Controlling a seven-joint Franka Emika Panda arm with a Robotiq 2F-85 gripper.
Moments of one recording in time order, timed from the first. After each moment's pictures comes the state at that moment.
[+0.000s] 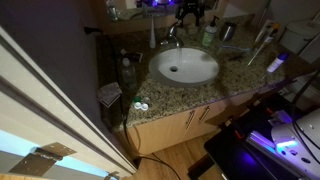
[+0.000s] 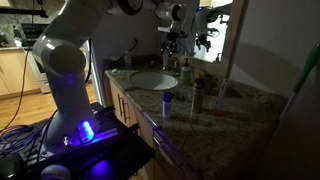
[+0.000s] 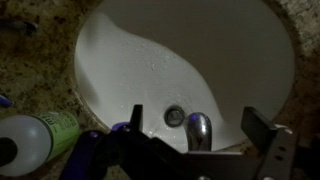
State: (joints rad) arm 0.04 0.71 0.05 -1.11 0.11 1.49 0.26
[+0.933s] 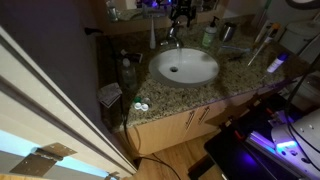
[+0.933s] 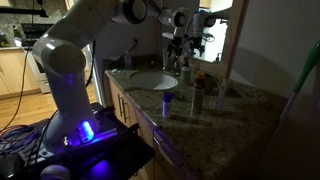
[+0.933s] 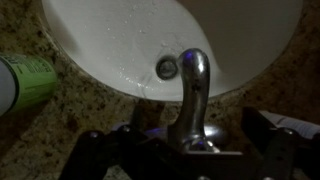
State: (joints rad) arm 0.04 0.82 0.04 -1.00 0.11 1.68 0.28
